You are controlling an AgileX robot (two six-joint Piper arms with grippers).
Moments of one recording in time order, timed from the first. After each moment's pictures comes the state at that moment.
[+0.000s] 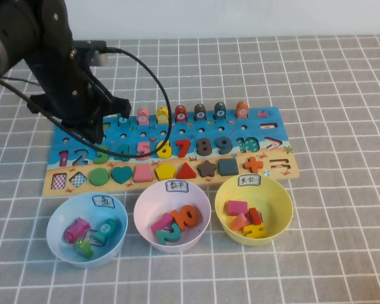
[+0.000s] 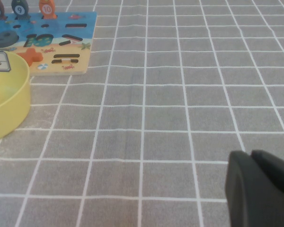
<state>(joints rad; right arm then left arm) 0.08 -0.01 0.03 0.07 0.40 0.00 -0.30 1.93 -1.73 -0.03 1.22 -0.13</state>
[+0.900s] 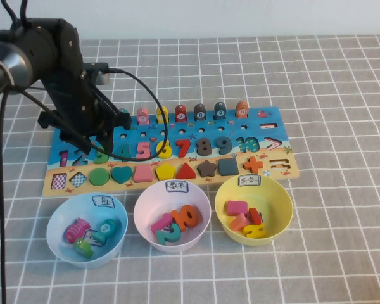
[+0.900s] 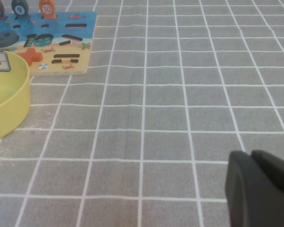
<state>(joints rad) 0.08 -0.01 0.03 0.07 0.40 0.00 -0.26 2.10 -1.78 -0.03 1.15 -0.14</state>
